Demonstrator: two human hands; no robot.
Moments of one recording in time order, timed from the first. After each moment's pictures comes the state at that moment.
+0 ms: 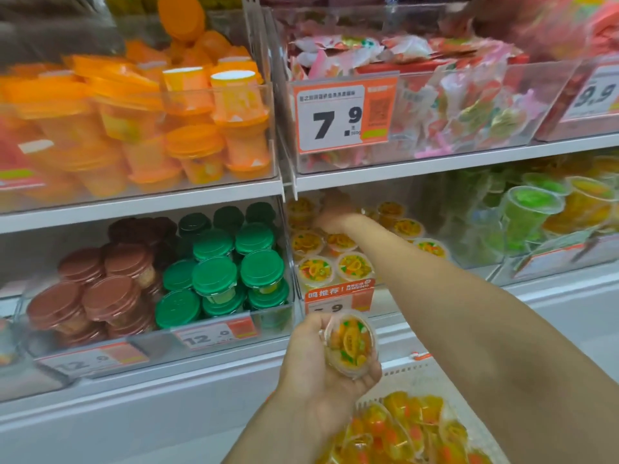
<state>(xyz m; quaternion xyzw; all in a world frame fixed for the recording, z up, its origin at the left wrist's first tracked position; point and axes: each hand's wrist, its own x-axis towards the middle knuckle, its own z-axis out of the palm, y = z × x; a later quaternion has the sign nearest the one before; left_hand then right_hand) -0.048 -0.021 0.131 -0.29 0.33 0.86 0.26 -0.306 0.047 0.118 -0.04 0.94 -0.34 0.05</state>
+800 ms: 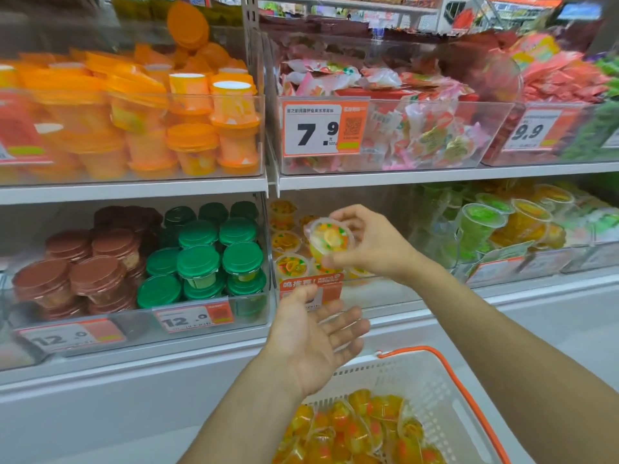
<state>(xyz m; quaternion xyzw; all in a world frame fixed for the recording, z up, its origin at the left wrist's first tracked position) -0.041 -0.009 0.153 -0.24 0.37 0.86 0.27 -0.152 0.135 0.172 -0.15 0.86 -0.49 0.02</state>
